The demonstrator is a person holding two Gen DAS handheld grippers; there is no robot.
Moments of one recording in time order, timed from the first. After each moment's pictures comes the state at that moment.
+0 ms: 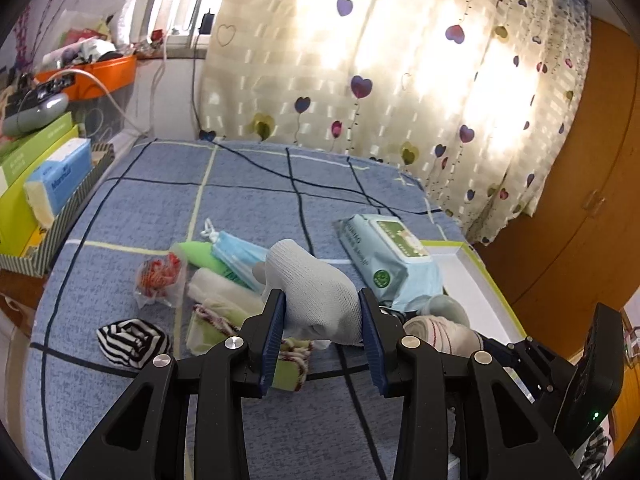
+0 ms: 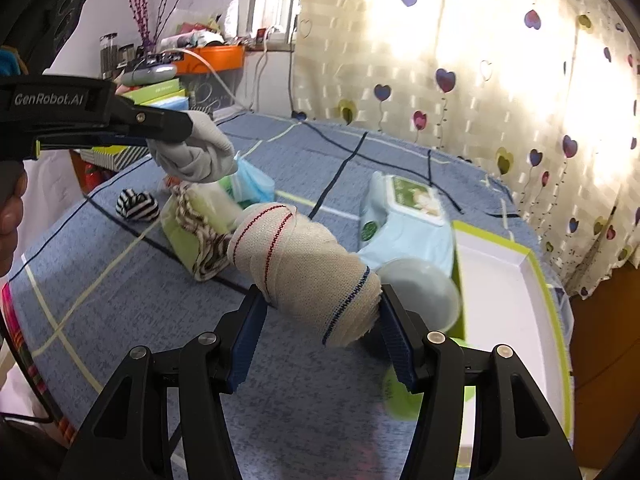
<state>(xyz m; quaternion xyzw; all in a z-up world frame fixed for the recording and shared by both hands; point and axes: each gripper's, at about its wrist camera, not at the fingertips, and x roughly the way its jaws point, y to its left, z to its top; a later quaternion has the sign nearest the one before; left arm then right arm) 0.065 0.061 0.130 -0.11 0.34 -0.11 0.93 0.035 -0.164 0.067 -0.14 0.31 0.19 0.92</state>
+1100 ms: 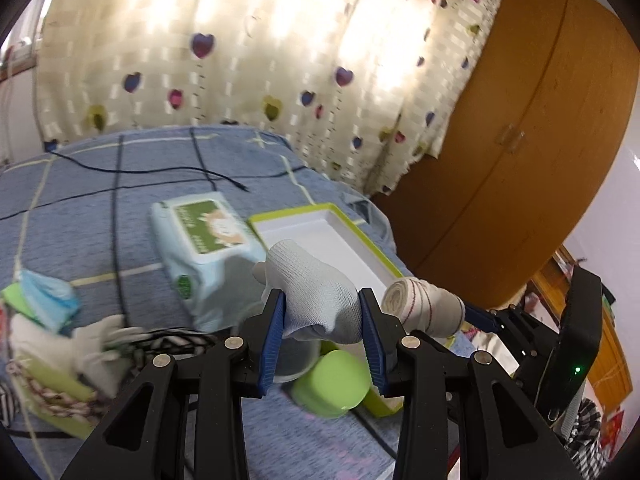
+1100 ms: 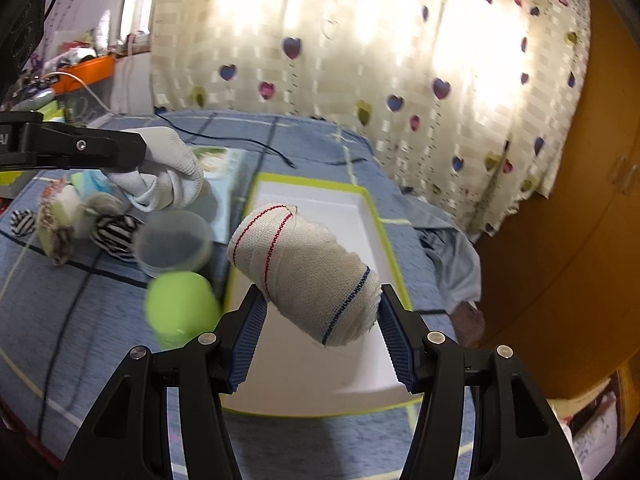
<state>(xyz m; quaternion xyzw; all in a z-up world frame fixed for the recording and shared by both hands) 0.108 -0.109 0.124 -0.07 0.38 -0.31 0.87 0.044 -0.312 0.074 -0.11 0.35 -0.01 0.93</state>
